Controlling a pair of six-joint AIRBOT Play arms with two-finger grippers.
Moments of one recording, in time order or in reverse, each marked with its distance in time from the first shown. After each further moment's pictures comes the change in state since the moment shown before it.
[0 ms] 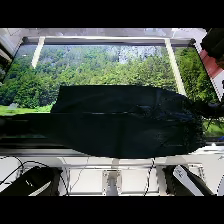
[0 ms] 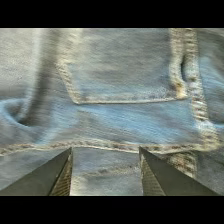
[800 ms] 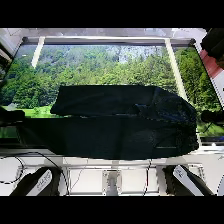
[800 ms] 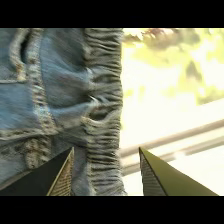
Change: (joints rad) left arm 0.974 -0.398 -0.011 -0.483 0.132 0.589; right arm 0.000 0.000 0.000 -0.431 -0.011 0.080
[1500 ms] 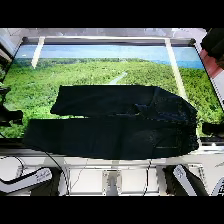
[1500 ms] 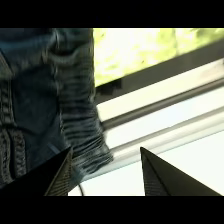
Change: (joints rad) left arm 0.267 -0.303 -0.004 -0.037 0.217 0.153; right arm -0.105 0.108 -0.163 -0.061 0.050 -0.027
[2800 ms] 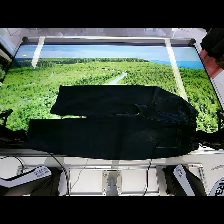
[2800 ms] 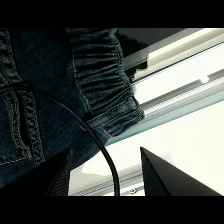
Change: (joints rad) left arm 0.257 -0.017 -0.308 -0.128 0.243 0.282; right arm -0.027 0.022 -0.089 0.025 0.092 0.057
